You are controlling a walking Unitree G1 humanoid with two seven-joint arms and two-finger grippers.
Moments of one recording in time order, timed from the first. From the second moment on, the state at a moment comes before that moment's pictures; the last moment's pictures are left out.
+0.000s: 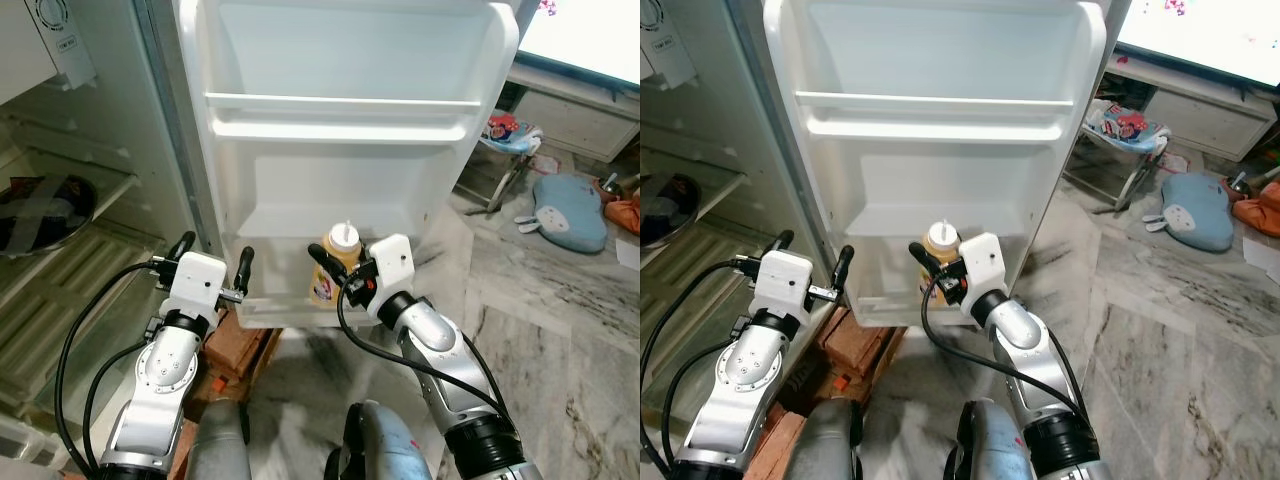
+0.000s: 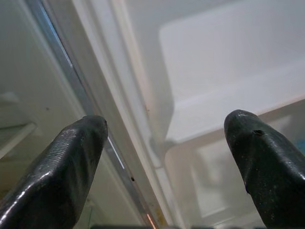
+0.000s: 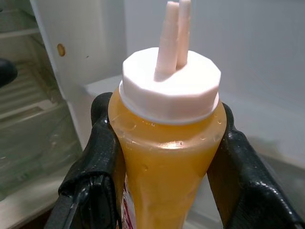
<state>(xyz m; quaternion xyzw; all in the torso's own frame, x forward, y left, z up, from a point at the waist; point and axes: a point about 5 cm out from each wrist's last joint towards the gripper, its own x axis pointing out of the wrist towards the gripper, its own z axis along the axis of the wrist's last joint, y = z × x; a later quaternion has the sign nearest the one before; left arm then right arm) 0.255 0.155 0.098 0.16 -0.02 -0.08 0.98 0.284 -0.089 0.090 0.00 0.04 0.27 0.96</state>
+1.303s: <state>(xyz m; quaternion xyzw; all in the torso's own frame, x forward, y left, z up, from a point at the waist) 0.257 0.153 0.104 0.16 -0.03 -0.09 0.98 0.299 -0.075 0.098 -0.07 -0.03 0.27 0.96</state>
